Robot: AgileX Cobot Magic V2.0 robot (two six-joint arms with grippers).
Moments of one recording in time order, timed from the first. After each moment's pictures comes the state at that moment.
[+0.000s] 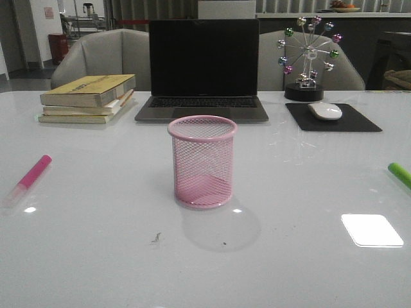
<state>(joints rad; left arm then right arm) -0.04 0.00 0.01 0.04 0.06 -0.02 -0.01 -0.01 0.03 0.08 0.06 0.00</state>
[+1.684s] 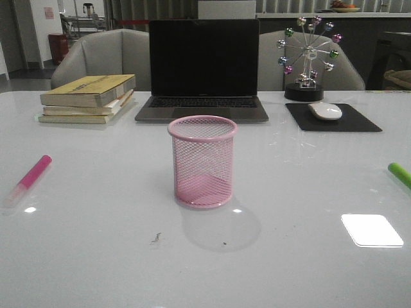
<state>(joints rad) -0.04 0.17 -0.63 -0.03 0.39 -0.02 -0.01 0.18 -0.62 0.06 0.40 0.00</state>
